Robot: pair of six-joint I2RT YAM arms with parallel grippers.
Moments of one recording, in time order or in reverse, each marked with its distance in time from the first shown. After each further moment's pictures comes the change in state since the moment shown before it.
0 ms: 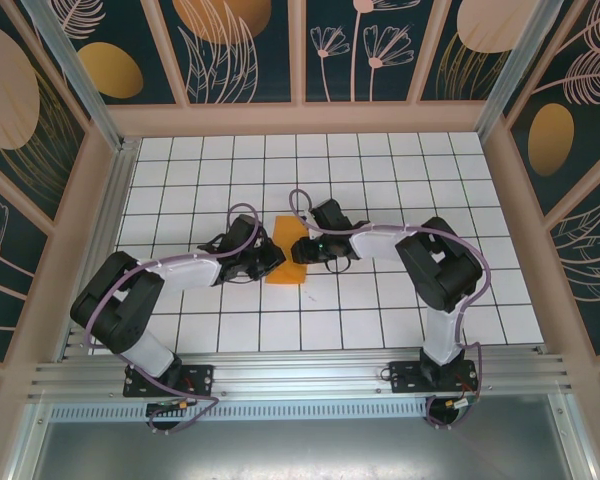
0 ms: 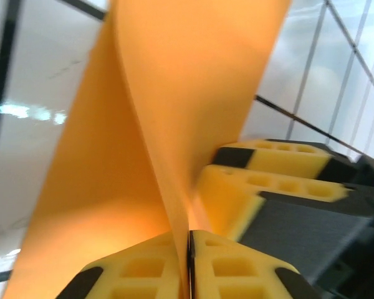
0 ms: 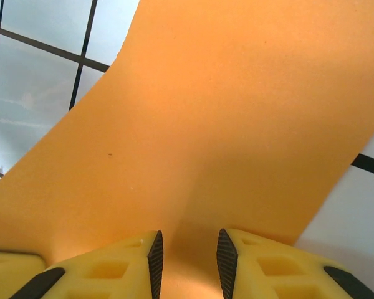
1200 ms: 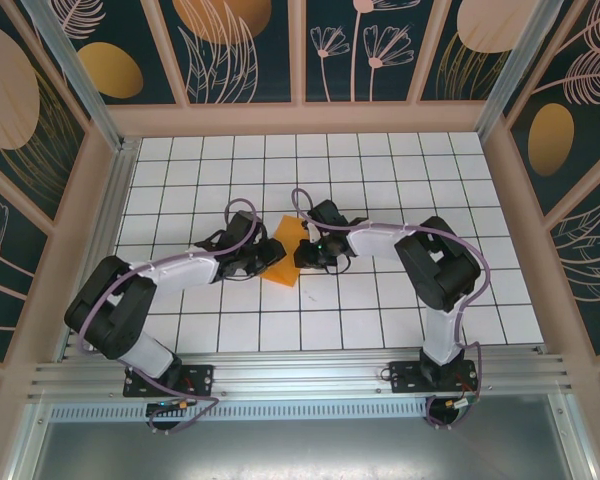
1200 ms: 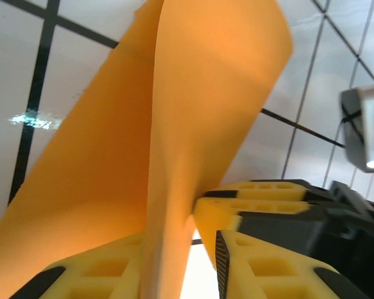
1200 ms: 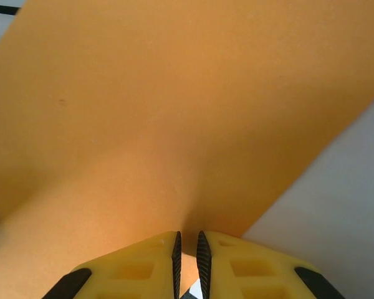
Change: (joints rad) left arm 0.000 -0.045 0.037 -0.081 -0.045 0.040; right arm 0.008 0.014 0.048 -0.158 -0.046 0.124
